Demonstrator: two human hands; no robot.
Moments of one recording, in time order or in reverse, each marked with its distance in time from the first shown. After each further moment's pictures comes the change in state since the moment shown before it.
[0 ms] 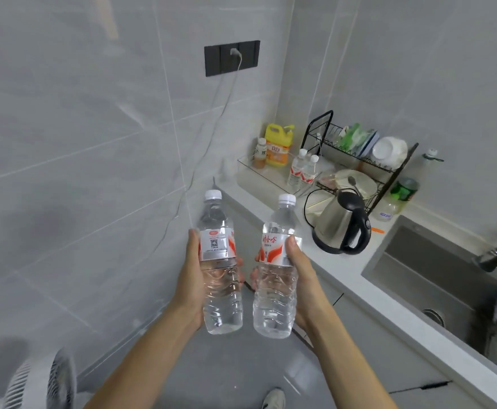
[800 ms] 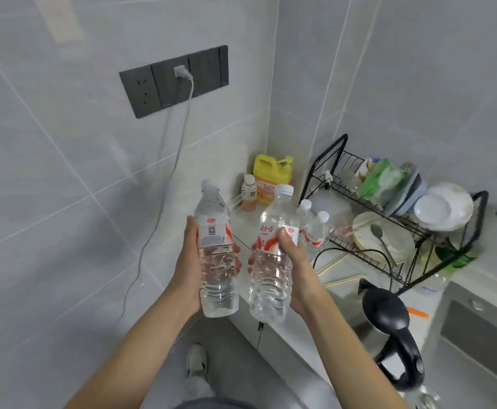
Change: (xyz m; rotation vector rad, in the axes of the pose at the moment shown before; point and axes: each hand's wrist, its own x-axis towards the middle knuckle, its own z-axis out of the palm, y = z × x) left_hand 0.397 0.113 0.123 0.036 0.013 -0.011; right_hand 0.384 -0.151 -0.077 -0.005 0.001 -0.013
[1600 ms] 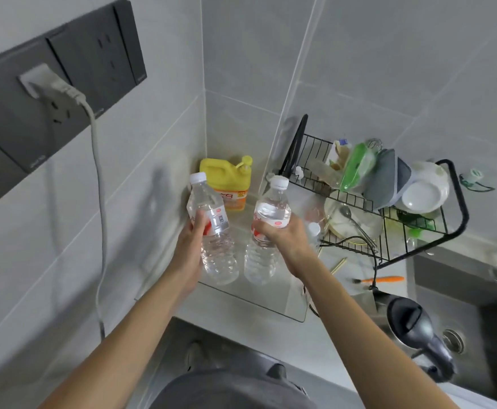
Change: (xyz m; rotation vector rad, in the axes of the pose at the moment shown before) left_hand 0.294 0.018 0.012 0.269 -0.301 -0.118; right_hand 0.210 -0.031 -0.029 -0.471 0.647 -0.087
